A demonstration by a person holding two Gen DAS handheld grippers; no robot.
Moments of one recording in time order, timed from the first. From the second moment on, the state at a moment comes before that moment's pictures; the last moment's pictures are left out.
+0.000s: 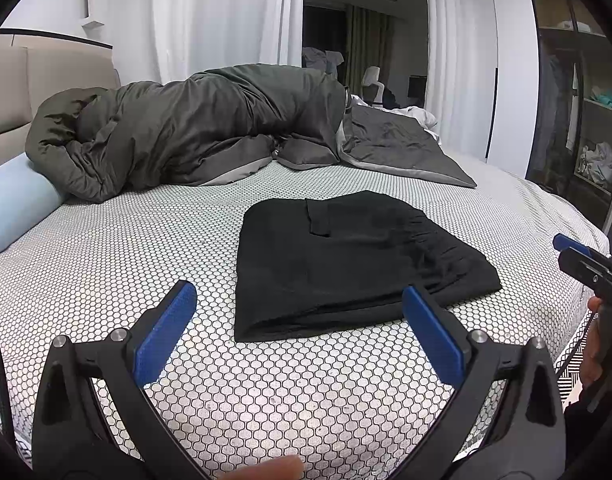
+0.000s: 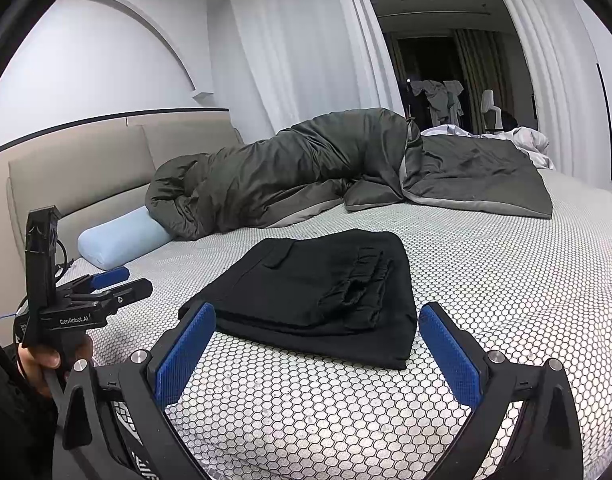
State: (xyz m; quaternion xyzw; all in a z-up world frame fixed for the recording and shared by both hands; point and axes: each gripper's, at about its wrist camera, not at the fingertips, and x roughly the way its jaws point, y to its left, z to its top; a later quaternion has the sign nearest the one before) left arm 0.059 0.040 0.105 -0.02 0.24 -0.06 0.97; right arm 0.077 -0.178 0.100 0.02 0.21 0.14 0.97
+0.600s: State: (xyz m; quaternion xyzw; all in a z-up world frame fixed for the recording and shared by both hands) left arm 0.059 0.037 0.105 -0.02 0.24 -0.05 0.97; right arm 0.075 -0.180 0.100 0.02 0.21 0.14 0.97
